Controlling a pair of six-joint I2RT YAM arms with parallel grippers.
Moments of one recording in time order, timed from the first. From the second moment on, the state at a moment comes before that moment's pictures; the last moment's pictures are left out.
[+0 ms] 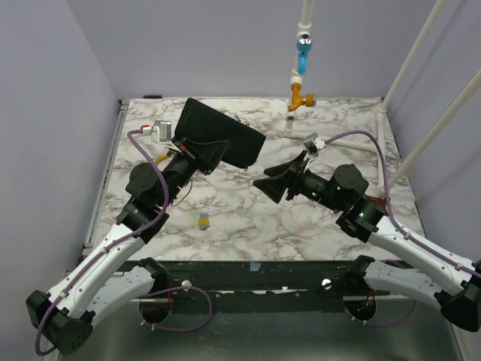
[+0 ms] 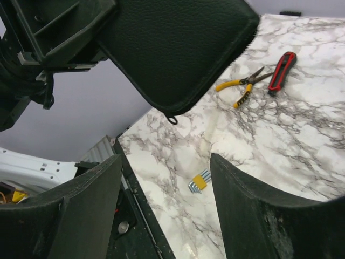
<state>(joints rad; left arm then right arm) -0.61 0.82 0.81 0.28 0.06 -0.72 0.79 0.91 0.75 0.21 -0.23 0.47</state>
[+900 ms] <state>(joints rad) -0.68 0.80 0.73 0.58 0.12 -0.58 0.90 1.02 0.77 0.47 -0.07 0.44</state>
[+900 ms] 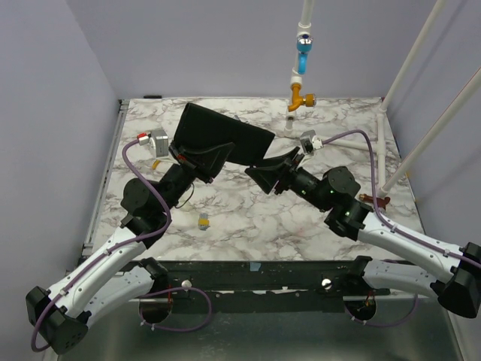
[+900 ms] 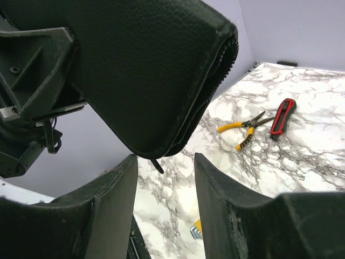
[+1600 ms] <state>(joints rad) -0.68 0.80 0.72 0.60 0.12 -0.58 0.92 1.04 0.71 0.61 -0.04 0.44</state>
